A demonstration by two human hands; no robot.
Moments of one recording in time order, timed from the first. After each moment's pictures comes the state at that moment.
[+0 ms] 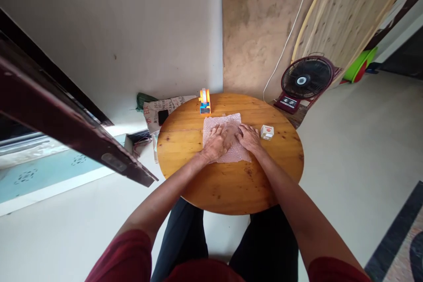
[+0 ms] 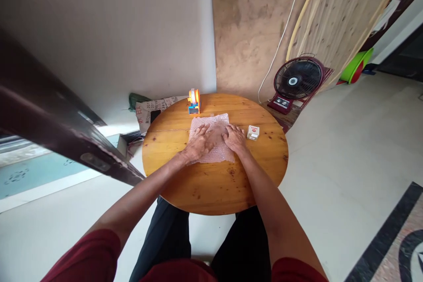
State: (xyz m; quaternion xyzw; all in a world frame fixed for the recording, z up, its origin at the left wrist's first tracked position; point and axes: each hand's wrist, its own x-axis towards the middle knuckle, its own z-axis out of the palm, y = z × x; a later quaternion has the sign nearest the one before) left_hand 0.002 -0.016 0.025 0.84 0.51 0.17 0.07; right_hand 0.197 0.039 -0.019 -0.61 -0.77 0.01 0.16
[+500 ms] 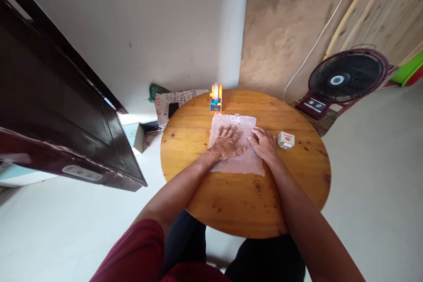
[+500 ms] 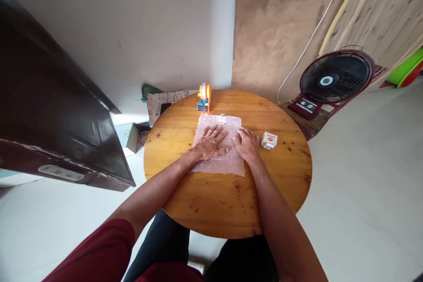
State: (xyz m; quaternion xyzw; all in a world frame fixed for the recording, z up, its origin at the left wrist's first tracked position) left_hand 0.010 0.023 -0.012 0.85 0.51 0.08 0.10; right_hand 0.209 0.050 -0.030 -0.59 -0.77 0.06 0.24
